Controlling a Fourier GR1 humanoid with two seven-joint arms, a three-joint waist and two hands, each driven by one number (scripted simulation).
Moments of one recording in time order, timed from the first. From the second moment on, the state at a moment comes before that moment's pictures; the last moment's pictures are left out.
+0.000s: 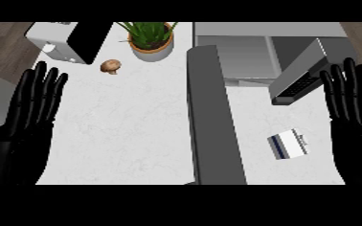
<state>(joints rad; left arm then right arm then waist) 0.03 0.11 -0.04 -2.10 0.02 -0.03 -0.01 0.02 -0.08 -0.01 -2.10 -0.01 -0.02 0.03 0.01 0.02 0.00</state>
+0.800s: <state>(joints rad) 0.13 0.05 0.04 -2.07 0.07 0.00 0.02 0.28 -0.01 0.16 -2.14 -0.05 0.02 -0.11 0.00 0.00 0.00</state>
